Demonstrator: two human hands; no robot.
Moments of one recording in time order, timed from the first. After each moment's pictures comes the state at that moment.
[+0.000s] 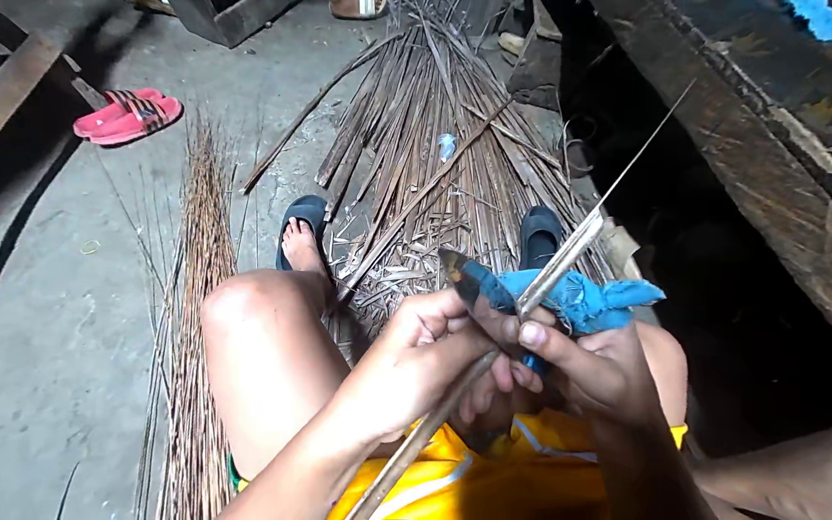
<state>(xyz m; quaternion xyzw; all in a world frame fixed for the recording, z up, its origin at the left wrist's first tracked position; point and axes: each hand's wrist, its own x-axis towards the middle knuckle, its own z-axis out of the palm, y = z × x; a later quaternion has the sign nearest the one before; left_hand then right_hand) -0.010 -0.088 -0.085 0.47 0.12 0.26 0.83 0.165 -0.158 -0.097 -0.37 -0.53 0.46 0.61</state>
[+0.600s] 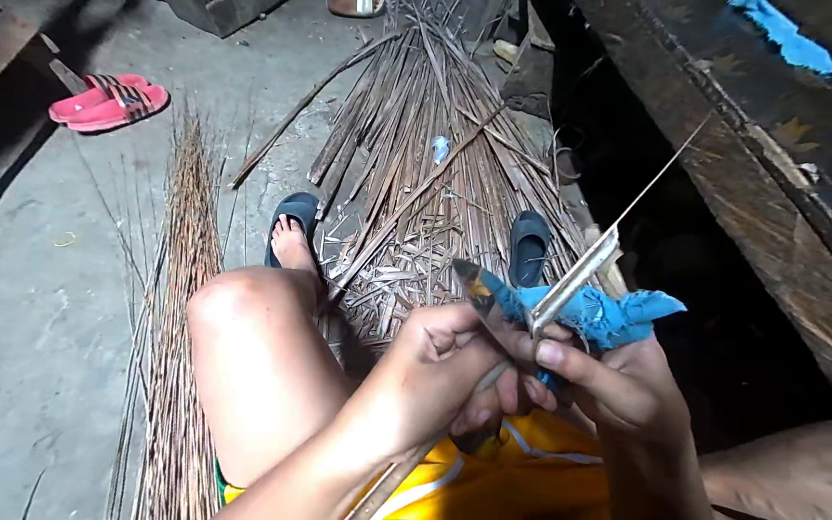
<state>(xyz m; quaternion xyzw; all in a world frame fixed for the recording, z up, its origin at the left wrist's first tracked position) -0.003 -0.100 -0.085 0.43 0.11 0.27 0.86 0.175 -0.172 -0.089 -0.38 -0.52 0.47 0.60</state>
